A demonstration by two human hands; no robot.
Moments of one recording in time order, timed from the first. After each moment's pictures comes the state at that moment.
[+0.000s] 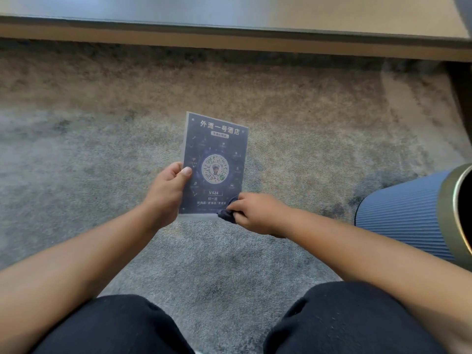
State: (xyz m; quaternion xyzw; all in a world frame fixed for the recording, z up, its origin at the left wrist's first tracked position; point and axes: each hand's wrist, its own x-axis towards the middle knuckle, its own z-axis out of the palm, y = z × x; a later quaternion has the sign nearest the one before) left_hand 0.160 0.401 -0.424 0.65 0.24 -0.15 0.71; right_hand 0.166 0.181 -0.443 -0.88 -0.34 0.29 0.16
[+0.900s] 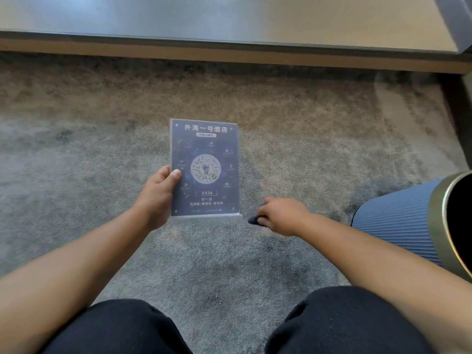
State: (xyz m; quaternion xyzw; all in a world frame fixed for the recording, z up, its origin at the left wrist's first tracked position) left_hand 0.171 0.413 -0.416 0.62 0.26 -0.14 0.73; right_hand 0.181 0.128 -0.453 -0.90 -0.28 0.32 0.03
